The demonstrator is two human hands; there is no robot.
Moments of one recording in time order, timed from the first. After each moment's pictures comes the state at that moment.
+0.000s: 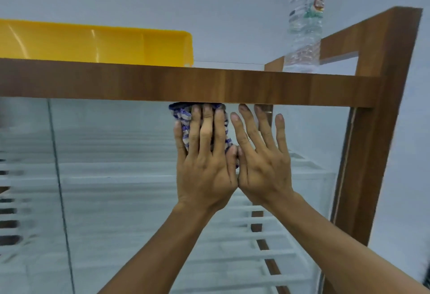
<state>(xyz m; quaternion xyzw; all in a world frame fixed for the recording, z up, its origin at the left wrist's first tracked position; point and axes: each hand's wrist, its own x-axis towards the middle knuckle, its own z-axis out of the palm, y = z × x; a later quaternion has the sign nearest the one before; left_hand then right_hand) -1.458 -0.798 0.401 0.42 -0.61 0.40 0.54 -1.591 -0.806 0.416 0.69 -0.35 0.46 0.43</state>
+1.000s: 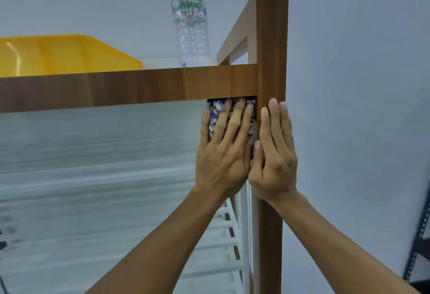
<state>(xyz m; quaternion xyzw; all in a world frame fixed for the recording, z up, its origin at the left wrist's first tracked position) -1.658 -0.807 0.416 0.36 -0.68 0.44 0.46 -1.779 -0.798 0.400 0.64 -0.32 0.63 0.30</state>
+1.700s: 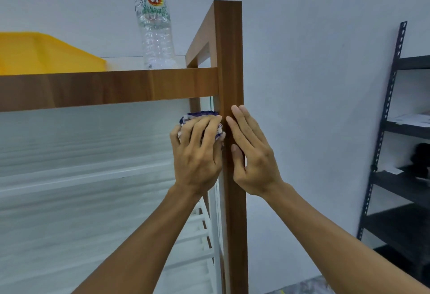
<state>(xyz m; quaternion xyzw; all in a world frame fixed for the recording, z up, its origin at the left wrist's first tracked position) -1.677 -0.803 0.405 0.27 -0.64 0.38 0.61 -1.824 -0.770 0.402 0.73 -0.32 0.54 0.27</state>
